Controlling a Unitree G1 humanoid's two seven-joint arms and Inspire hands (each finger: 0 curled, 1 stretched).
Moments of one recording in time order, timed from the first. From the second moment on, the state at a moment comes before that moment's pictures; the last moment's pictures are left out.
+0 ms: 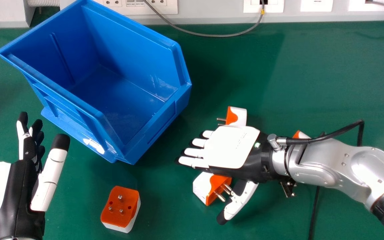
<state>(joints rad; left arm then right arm) 0.42 0.15 0.26 -0.15 -0.01 -0.24 -0.07 -0.61 -0.55 0.66 0.43 -1.03 -0.60 0.29</state>
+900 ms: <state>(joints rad) 0.41 0.16 0.26 -0.16 0.00 -0.21 -0.06 -0.62 -0.61 0.66 0.38 -1.03 -0.69 0.29</state>
